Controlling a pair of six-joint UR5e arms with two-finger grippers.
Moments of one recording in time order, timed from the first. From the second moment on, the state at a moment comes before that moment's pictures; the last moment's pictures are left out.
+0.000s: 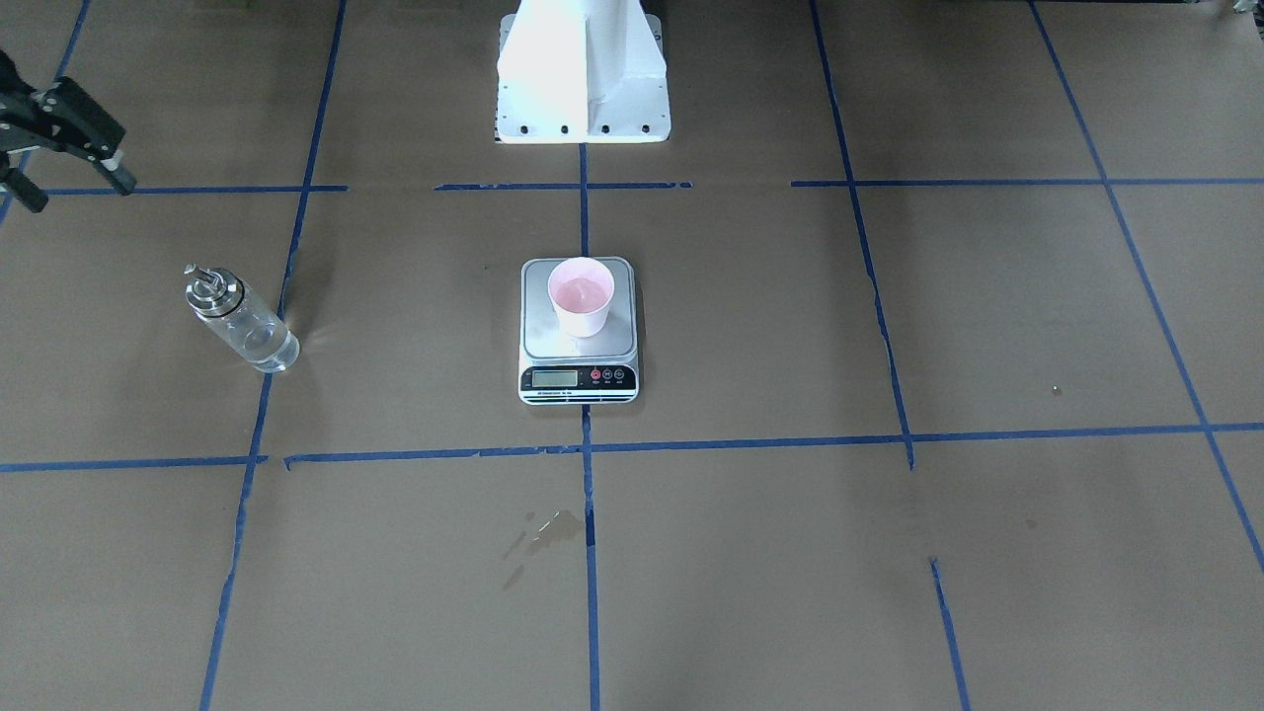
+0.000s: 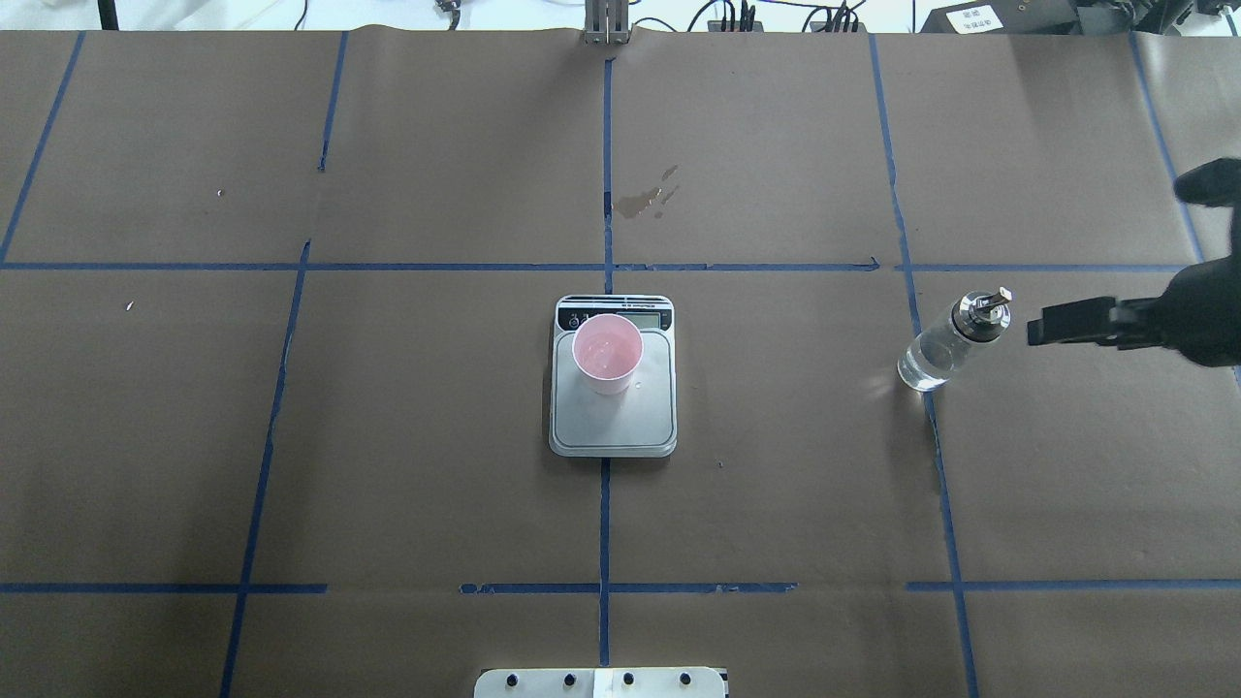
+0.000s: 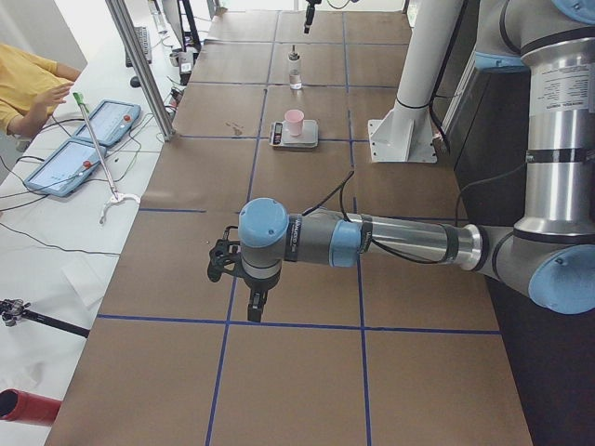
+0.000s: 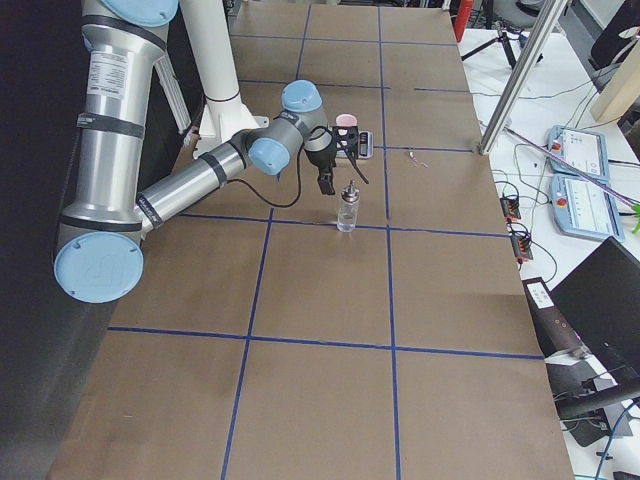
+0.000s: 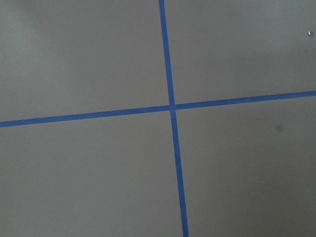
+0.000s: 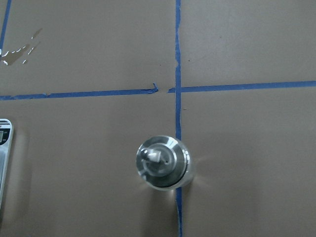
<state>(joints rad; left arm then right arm) -1.64 -1.50 -1.76 -1.57 -2.37 0.07 0.82 -1.74 2.30 -1.25 1.94 1.08</state>
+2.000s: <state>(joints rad) -1.64 -1.51 -1.76 -1.57 -2.38 0.07 0.33 -1.70 1.92 -0.86 1.02 1.23</state>
